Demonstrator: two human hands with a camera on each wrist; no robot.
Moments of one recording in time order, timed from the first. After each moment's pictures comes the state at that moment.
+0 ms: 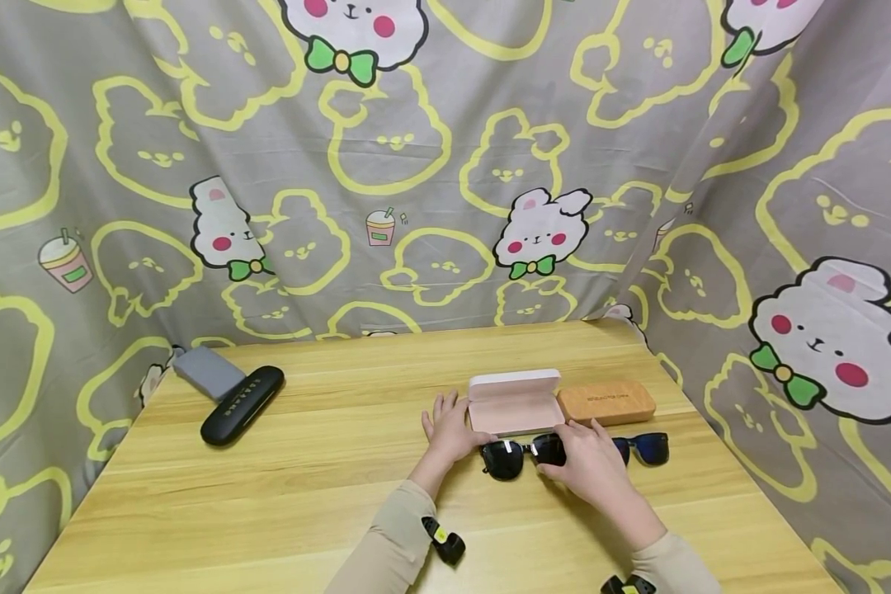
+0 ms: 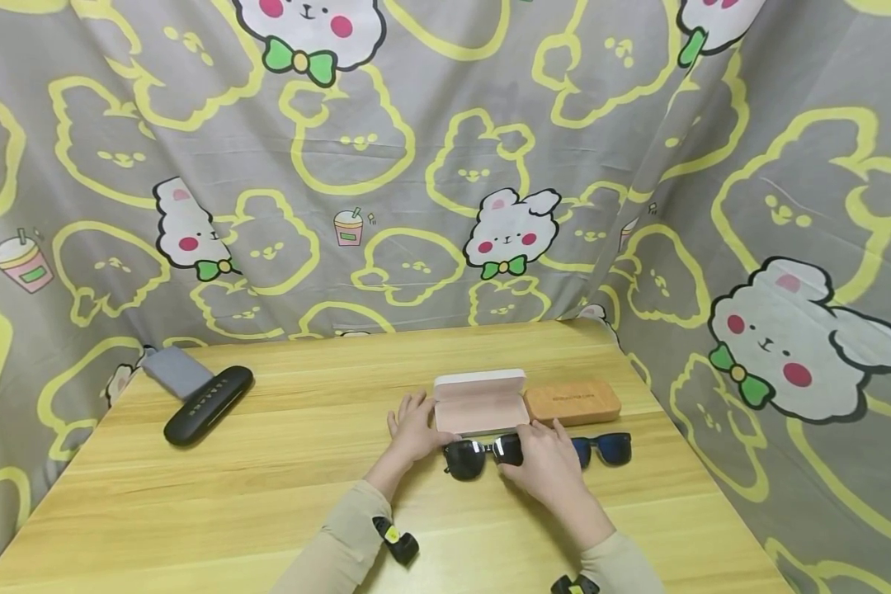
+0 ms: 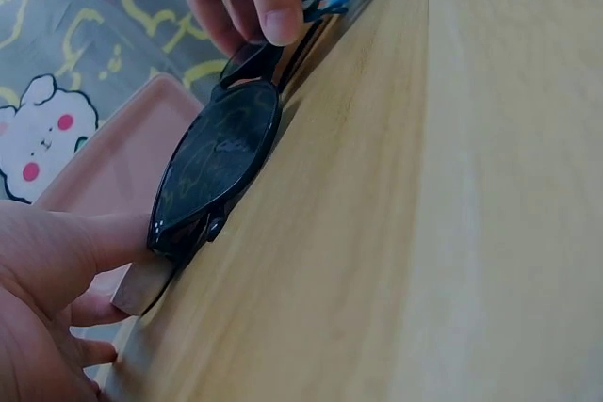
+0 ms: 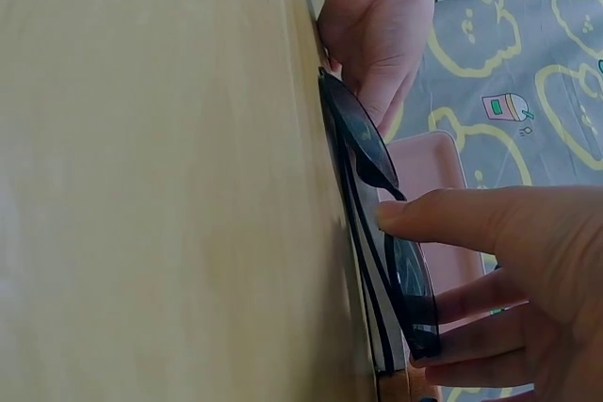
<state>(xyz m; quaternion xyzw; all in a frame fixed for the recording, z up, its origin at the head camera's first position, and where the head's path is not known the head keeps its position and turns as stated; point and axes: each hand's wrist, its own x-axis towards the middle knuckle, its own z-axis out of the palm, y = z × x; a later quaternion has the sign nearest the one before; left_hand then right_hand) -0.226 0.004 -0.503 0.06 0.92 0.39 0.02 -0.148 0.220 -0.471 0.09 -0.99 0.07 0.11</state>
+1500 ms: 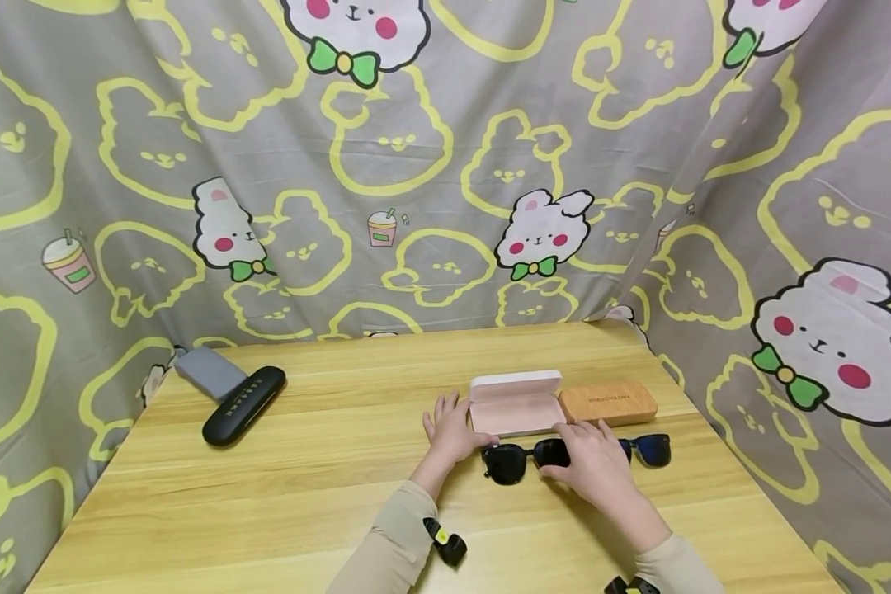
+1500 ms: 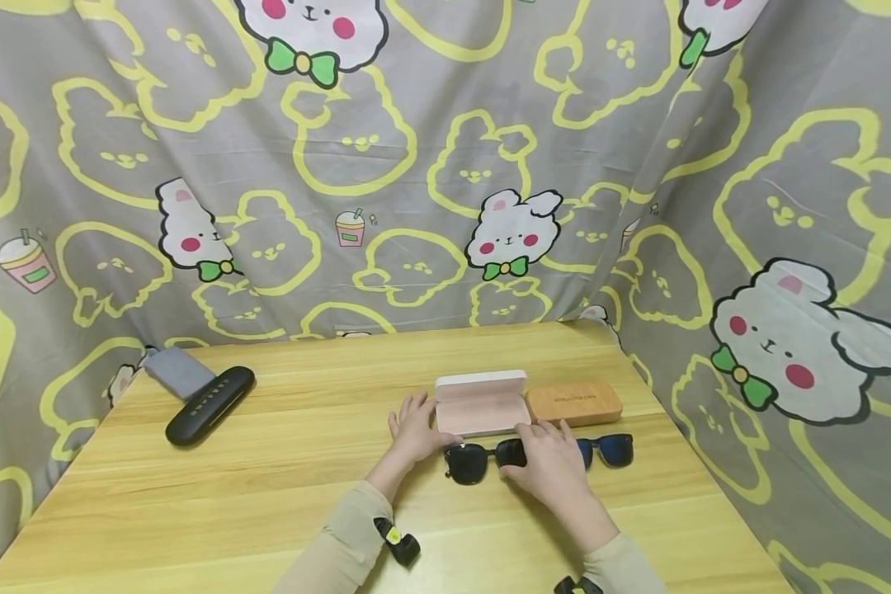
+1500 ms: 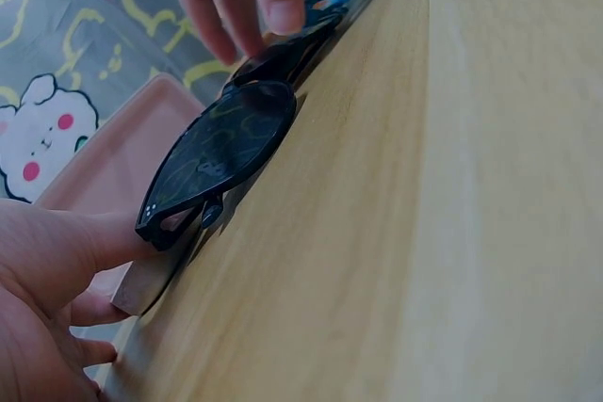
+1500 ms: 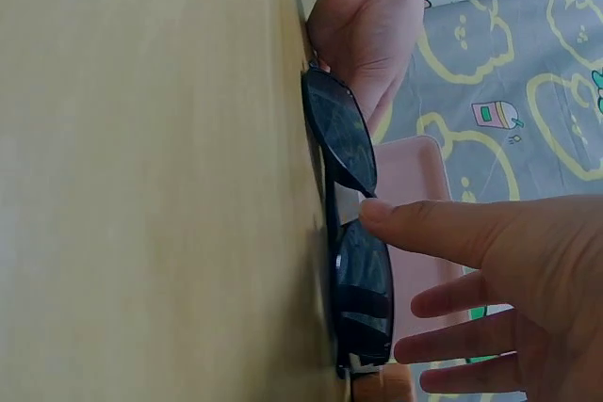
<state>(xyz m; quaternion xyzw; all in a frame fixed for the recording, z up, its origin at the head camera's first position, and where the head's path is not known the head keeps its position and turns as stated) -0.226 0.004 -0.504 0.05 0.92 0.39 0.03 -0.143 0.221 -0.465 0.10 -0.98 0.07 0.13</state>
